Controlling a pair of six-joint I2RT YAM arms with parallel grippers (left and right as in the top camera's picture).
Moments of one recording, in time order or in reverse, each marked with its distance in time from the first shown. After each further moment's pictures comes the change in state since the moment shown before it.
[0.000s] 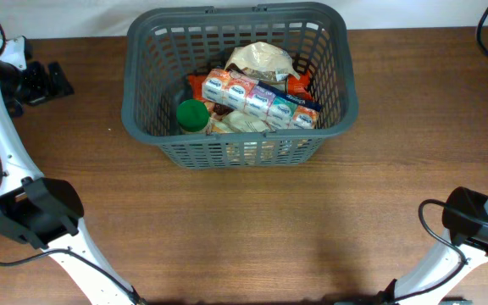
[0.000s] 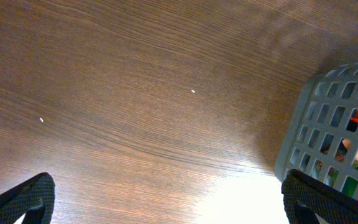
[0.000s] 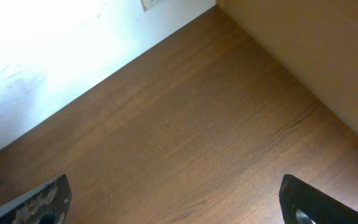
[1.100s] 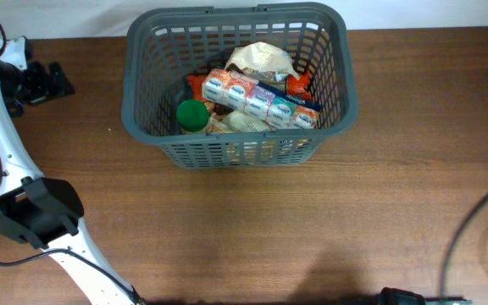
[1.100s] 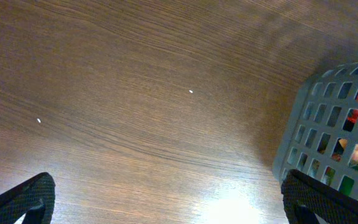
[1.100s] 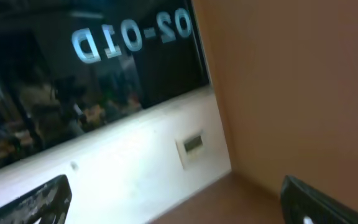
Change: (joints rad) left arm 0.000 0.002 0.000 0.001 0.008 -0.002; right arm 0.154 -1.463 -1.709 1.138 0.201 -0.006
